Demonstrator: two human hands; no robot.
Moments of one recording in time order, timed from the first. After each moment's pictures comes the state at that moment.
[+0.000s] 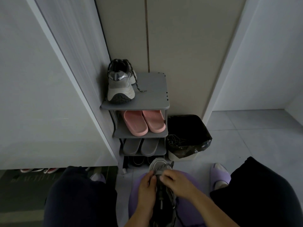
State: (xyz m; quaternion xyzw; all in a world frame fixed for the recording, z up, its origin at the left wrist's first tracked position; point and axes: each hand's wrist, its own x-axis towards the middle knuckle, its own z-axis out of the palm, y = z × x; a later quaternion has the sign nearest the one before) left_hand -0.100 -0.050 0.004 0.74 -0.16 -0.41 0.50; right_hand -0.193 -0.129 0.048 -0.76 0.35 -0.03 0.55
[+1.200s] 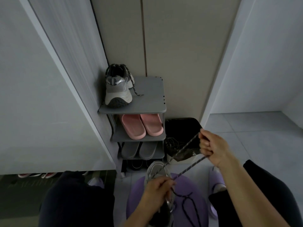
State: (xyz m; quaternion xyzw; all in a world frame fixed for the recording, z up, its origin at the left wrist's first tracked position) left_hand -0.115 -0.053 0.067 0.65 -0.34 -0.50 0.47; right_hand -0.237 -0.235 0.122 -0.38 0.48 -0.32 0.72
